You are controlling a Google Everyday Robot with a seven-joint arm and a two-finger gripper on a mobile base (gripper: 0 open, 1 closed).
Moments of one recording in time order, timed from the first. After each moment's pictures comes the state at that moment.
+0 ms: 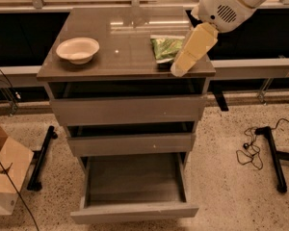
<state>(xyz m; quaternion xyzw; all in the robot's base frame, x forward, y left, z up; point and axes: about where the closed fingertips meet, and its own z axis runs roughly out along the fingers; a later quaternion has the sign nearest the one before) 0.559 -0.100 1.000 -0.56 0.77 0.07 0.30</state>
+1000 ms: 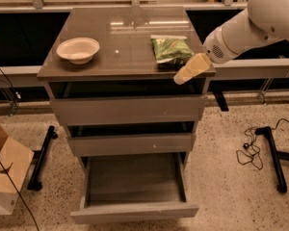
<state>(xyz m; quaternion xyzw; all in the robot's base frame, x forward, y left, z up) 0.659 -0.159 0.888 -0.42 0.84 0.08 0.35</state>
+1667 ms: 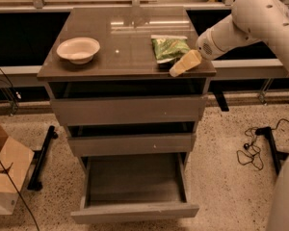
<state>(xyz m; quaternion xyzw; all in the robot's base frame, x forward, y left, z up) 0.736 -0.165 0.851 -0.39 0.84 0.10 0.35</state>
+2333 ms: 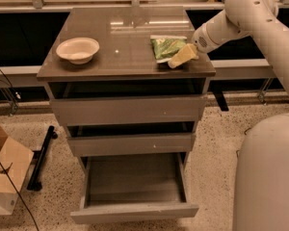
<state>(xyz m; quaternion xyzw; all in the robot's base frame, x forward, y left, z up) 0.784 -0.163 0.844 -0.39 0.85 0.11 0.35</state>
